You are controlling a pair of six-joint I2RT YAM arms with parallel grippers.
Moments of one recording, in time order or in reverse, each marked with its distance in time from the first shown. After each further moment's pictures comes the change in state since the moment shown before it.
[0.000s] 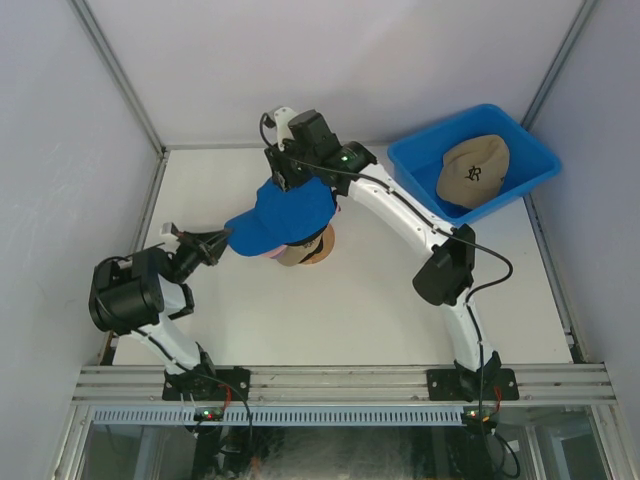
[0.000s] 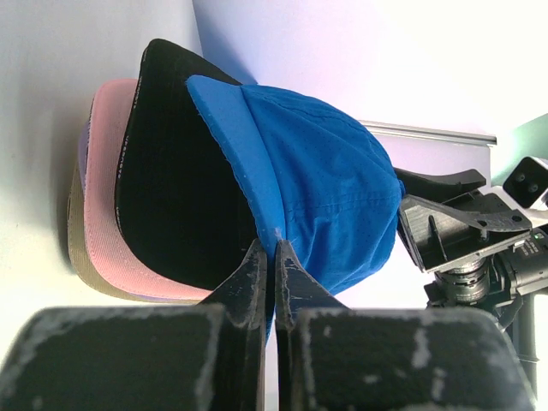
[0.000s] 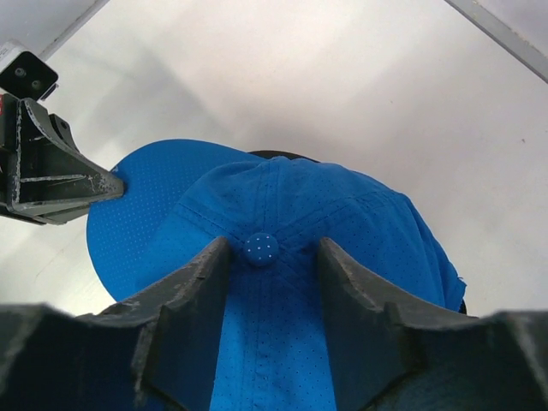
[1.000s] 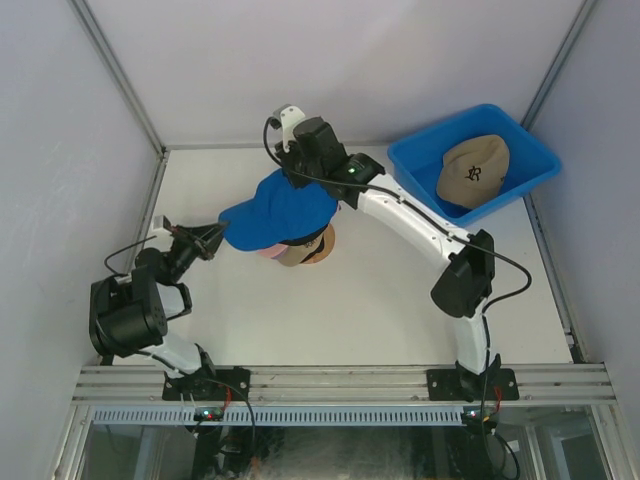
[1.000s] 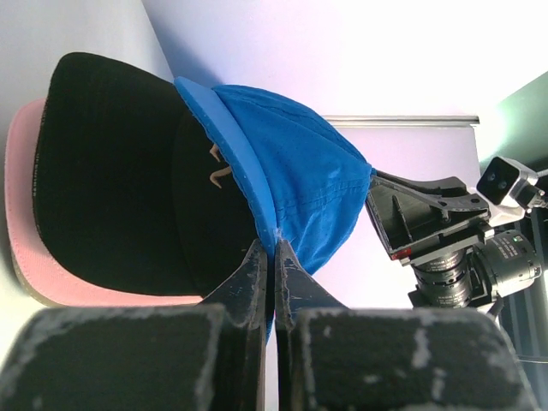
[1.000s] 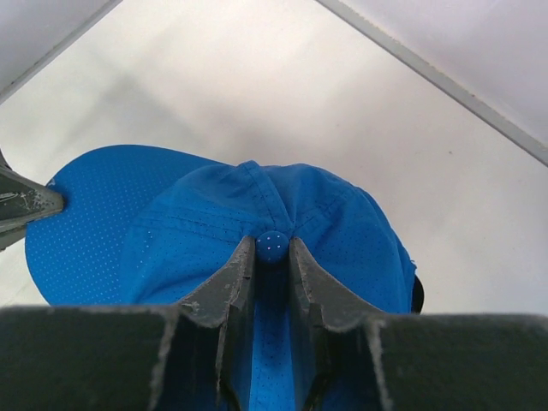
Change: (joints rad) left arm 0.000 -0.154 -0.009 -0.022 -0.027 -0.019; right arm 0.032 -0.147 -0.230 0.182 0.163 -0.027
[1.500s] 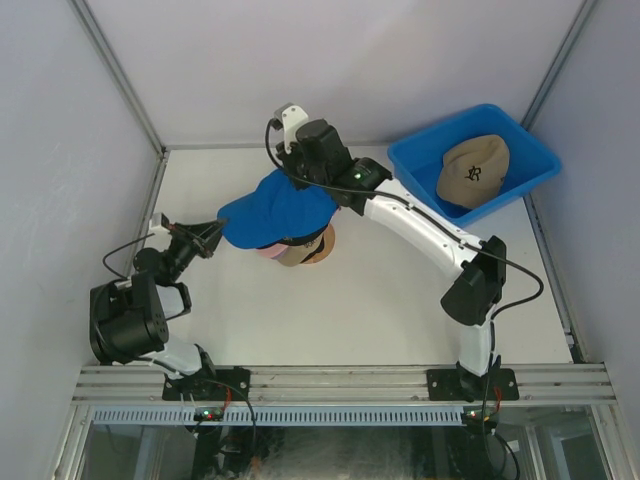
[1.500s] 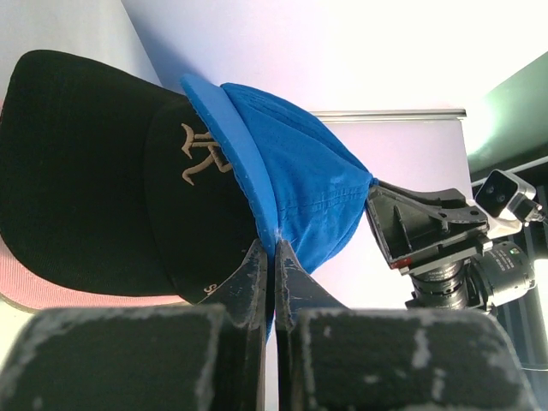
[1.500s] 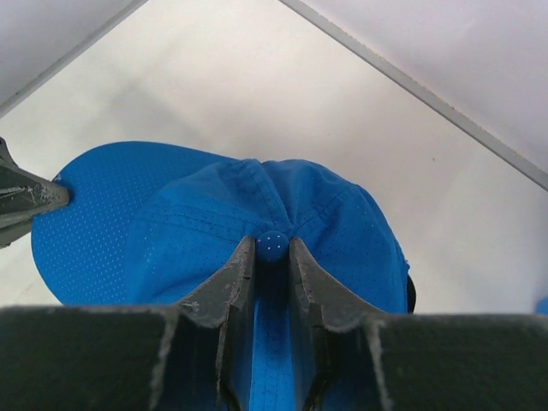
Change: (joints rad) left arm 0.000 -0.051 0.004 0.004 0.000 -0.037; right arm 0.024 -0.087 -0.063 0.032 0.054 -0.014
